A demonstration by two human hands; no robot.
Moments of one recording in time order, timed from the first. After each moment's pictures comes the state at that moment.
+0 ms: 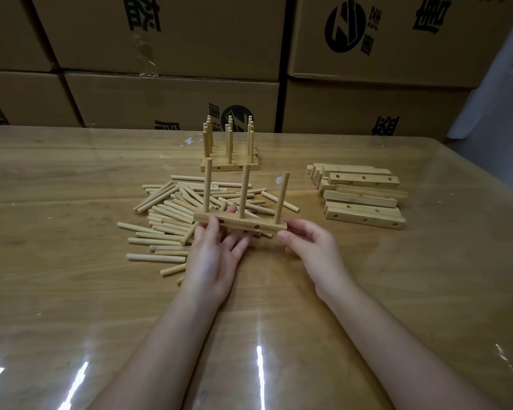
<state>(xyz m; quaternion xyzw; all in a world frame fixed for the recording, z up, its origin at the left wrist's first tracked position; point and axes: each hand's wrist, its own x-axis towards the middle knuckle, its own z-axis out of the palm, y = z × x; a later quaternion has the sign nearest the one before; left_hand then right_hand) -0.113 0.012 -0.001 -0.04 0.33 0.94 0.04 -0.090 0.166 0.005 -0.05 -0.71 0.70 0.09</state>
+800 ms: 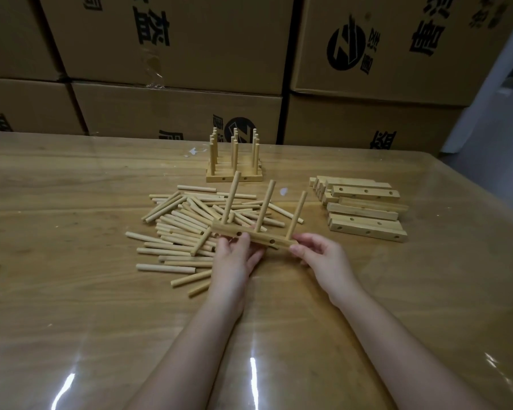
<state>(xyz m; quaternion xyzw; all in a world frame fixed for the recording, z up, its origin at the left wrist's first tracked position) -0.107 0.025 0.000 -0.05 0.46 0.88 0.01 -0.100 0.178 -0.003 -0.06 -0.78 0.62 0.08</state>
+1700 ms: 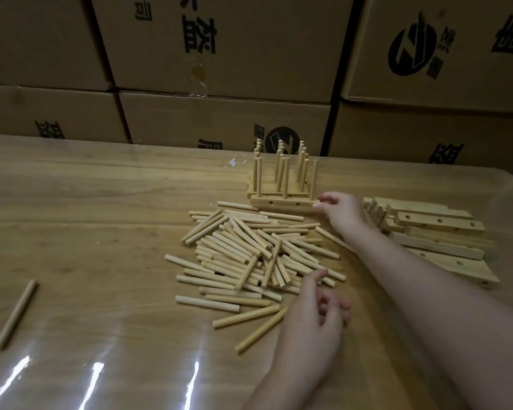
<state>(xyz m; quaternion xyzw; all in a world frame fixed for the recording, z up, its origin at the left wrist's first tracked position) -0.096 0.036 -0.021 0.11 0.74 0.67 0.02 -0.279 0.161 0.020 -0.09 -0.88 0.47 0.09</state>
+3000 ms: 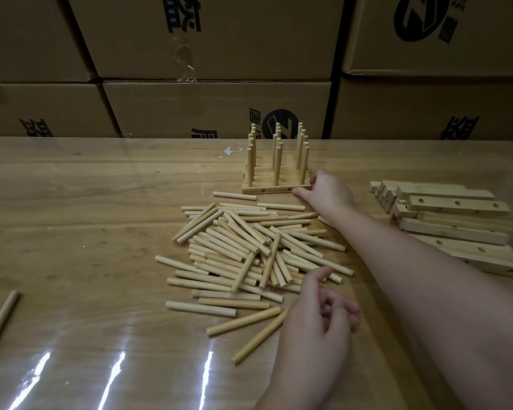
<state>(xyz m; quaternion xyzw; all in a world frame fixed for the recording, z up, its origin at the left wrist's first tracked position) -0.098 0.037 -0.025 0.11 0.74 0.66 0.02 -0.337 0.144 -0.005 -0.09 -0.97 0.19 0.12</state>
